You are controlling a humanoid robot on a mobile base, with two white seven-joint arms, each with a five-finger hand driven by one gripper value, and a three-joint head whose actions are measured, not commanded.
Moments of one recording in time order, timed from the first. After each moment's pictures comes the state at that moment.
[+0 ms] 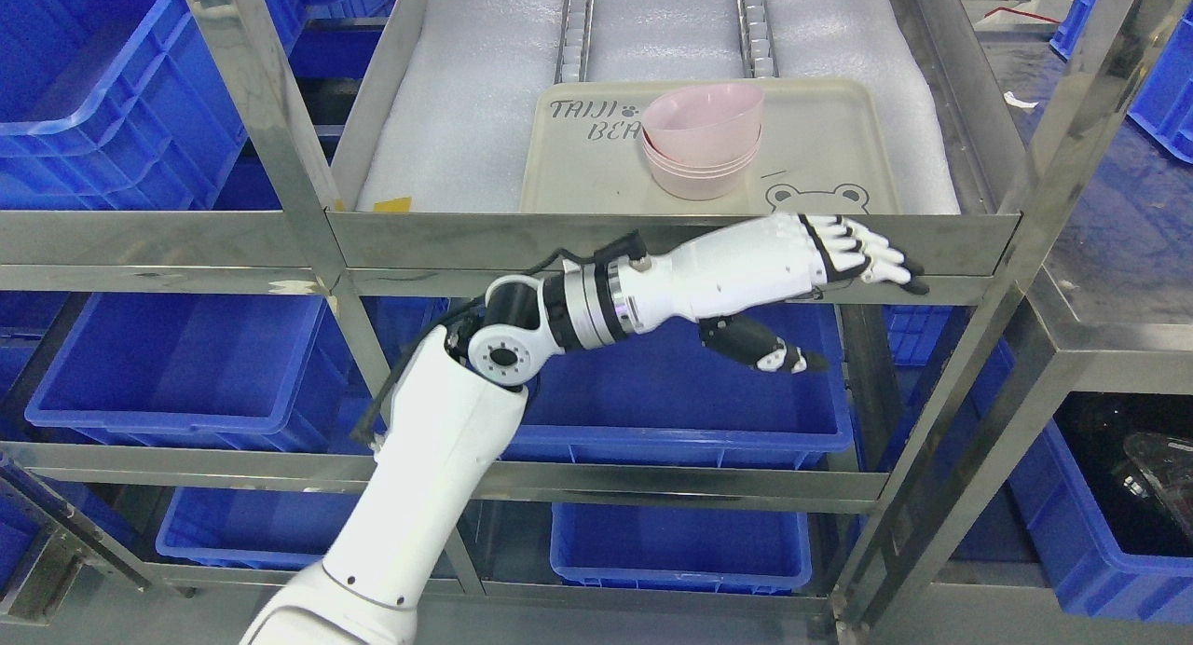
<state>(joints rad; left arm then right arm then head) -0.50 0.00 -0.44 -1.42 -0.32 -0.77 -0.65 0.00 0.00 0.05 0.00 0.05 -0.08 -0.02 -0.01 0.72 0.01</state>
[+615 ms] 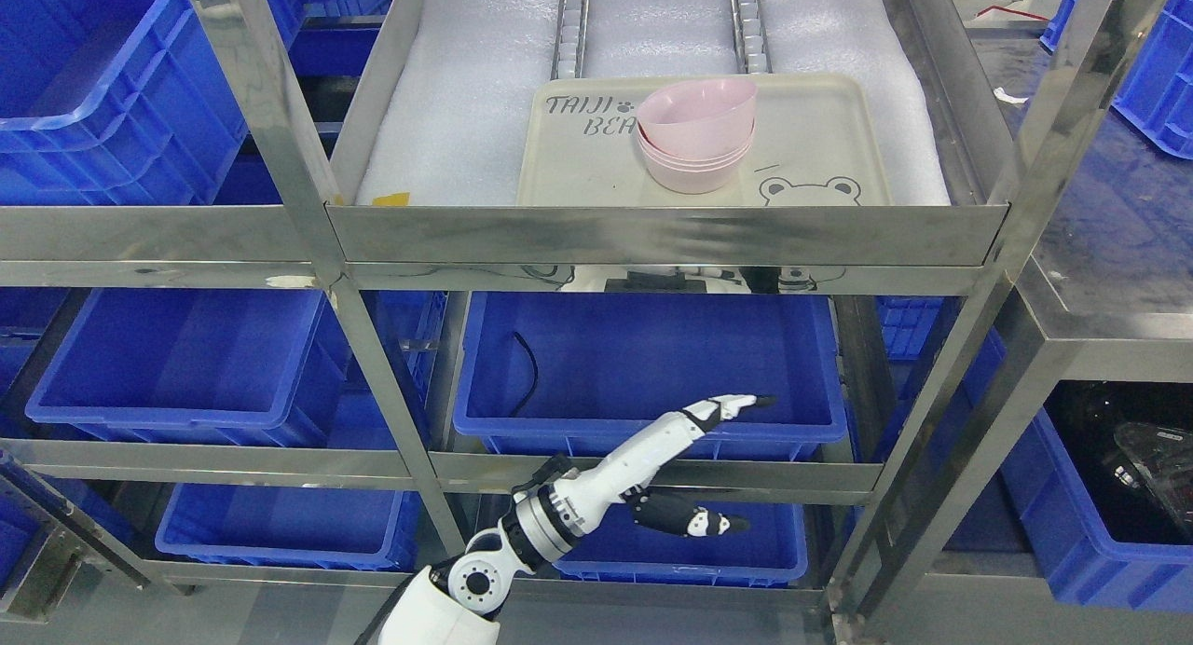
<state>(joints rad) -0.08 0.00 -0.31 -1.24 -0.18 -0.77 -0.38 0.00 0.00 0.05 0.00 0.05 -0.08 -0.02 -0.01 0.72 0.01</state>
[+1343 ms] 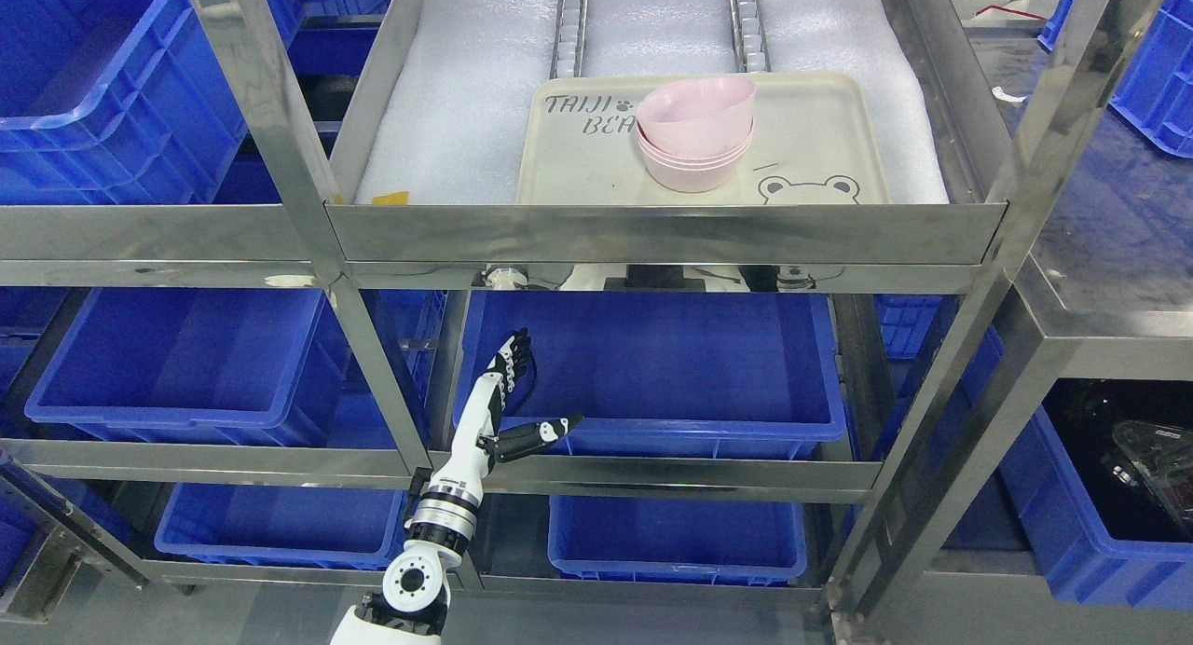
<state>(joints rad) -0.01 0.00 -0.11 -1.32 -0.02 -0.26 -0.05 0.00 0.00 0.05 0.00 0.05 -0.08 -0.02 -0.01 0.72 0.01</state>
